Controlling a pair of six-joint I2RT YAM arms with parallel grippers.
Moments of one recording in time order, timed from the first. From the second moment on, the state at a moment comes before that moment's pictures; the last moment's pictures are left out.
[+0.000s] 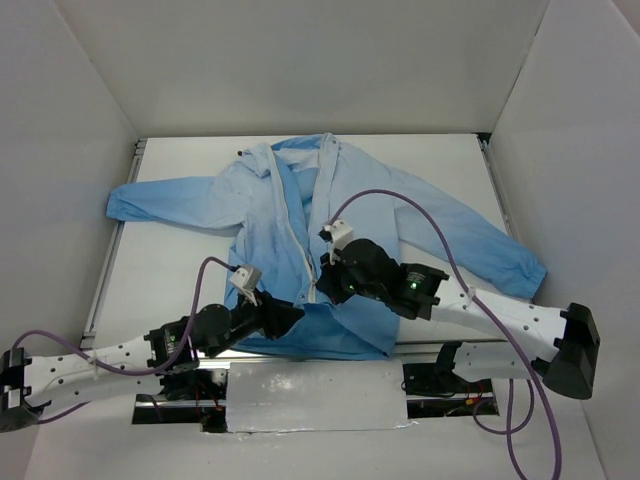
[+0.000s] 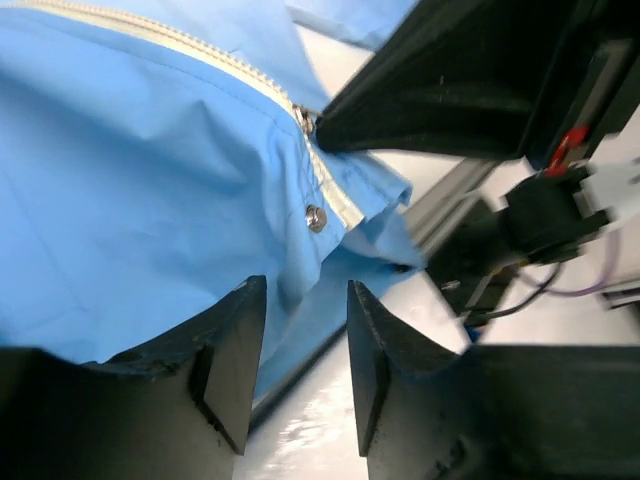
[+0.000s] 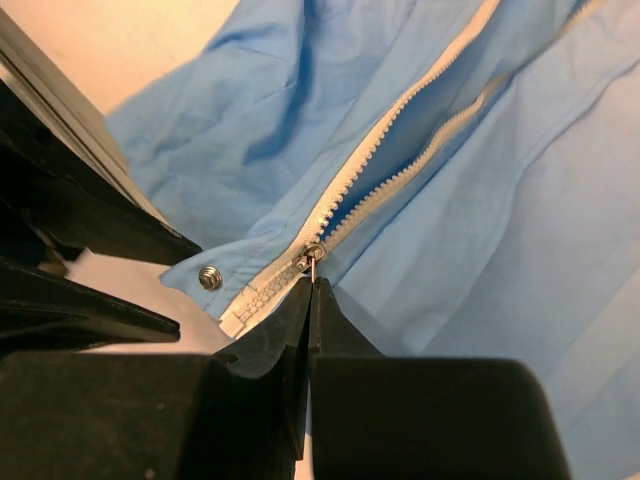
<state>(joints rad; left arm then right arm) -1.20 0.59 0.29 0.11 -0.33 -0.67 1.05 1.14 0.92 -0.37 0.09 0.35</state>
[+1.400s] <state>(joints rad) -1.36 0.71 0.24 0.45 -0.59 -0.87 1.30 1.00 0.79 -0.37 0.51 1.10</state>
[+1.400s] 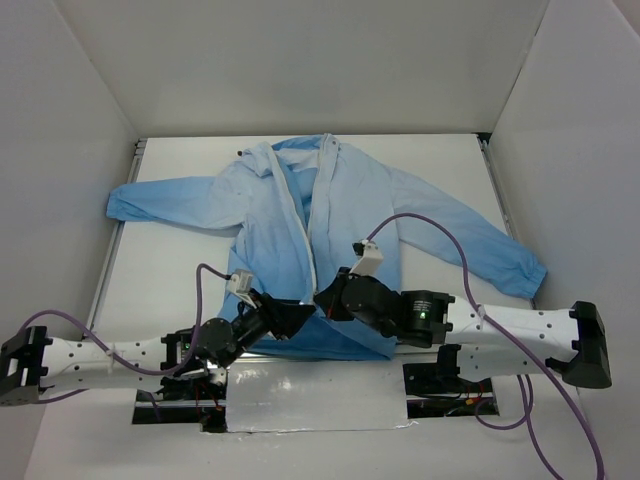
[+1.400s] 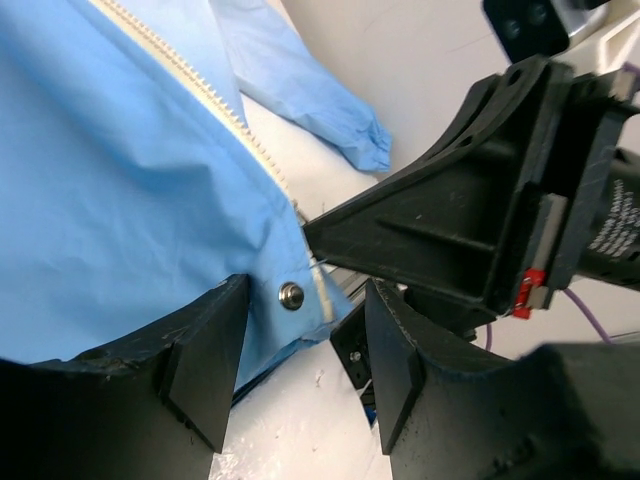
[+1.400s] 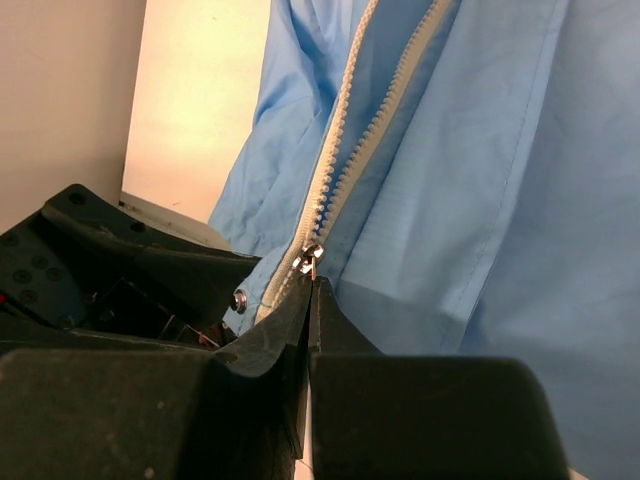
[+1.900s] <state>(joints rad) -1.36 0.76 0.20 0.55 -0.57 -0.85 1.33 1.02 0.79 -0.35 0.52 1.12</state>
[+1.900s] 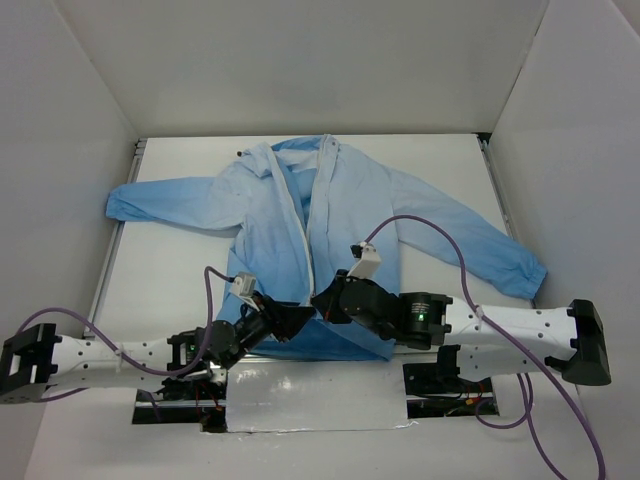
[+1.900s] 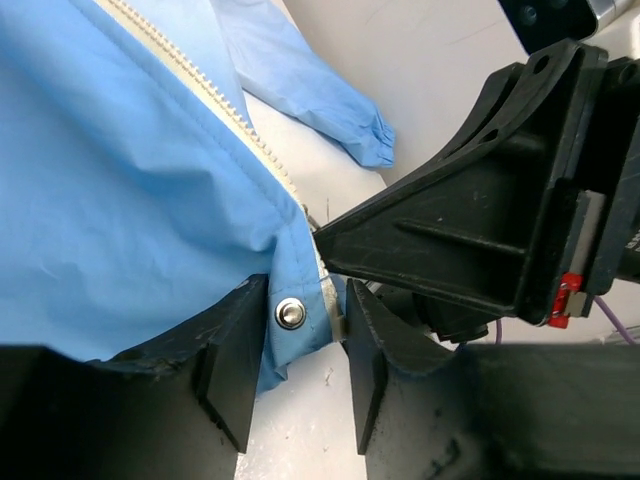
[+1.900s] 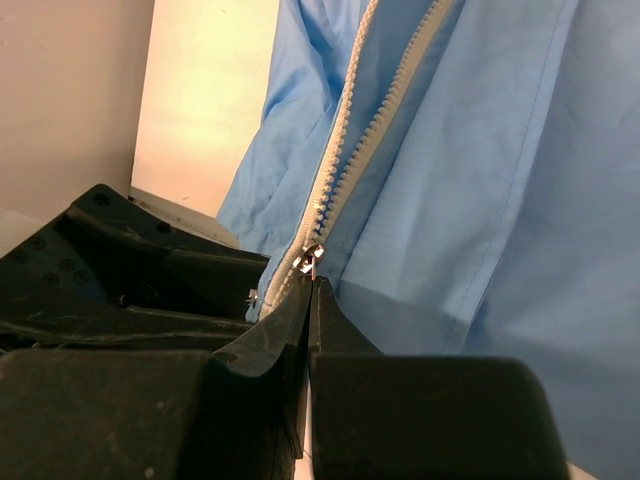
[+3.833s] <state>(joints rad) -1.37 0.65 0.26 -0.18 -0.62 -1.21 0.63 1.40 0.69 0.12 -0.63 0.44</state>
